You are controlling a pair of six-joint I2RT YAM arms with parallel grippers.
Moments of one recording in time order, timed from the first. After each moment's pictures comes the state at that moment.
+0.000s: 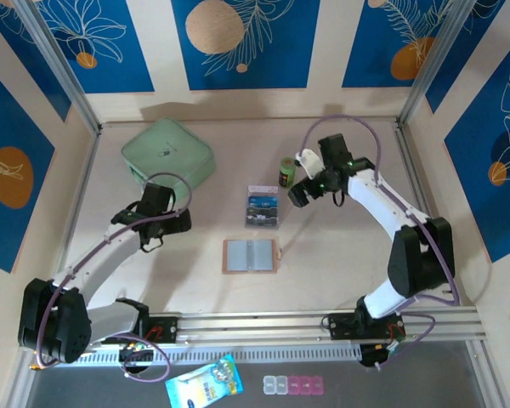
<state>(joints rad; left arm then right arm) -0.31 1.18 0.75 -0.58 -0.24 -0.40 0.27 1.53 1.16 -0.65 -0.18 -0.29</state>
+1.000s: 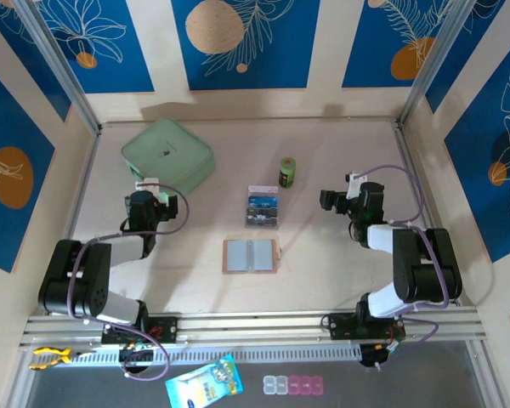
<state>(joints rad) -0.11 1.46 0.43 0.55 -0.21 0.01 0.00 1.49 0.47 0.51 -0.18 0.07</state>
